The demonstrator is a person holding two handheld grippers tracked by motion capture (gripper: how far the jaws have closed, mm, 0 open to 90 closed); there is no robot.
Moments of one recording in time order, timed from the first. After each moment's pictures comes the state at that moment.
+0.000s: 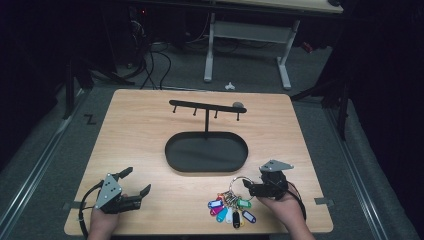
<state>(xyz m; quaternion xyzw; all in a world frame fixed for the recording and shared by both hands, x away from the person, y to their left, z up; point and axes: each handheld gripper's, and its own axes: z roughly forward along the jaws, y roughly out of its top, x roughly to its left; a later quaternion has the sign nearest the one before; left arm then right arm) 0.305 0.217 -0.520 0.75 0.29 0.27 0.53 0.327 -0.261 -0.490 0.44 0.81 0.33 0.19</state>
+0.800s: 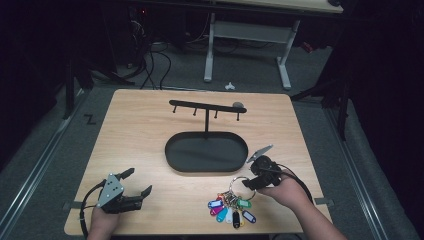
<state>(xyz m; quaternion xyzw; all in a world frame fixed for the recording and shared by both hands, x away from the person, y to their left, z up) 0.307 0.215 -0.521 0.76 0.30 0.25 0.52 0.366 -0.240 -0.468 0.38 0.91 0.18 0.08</state>
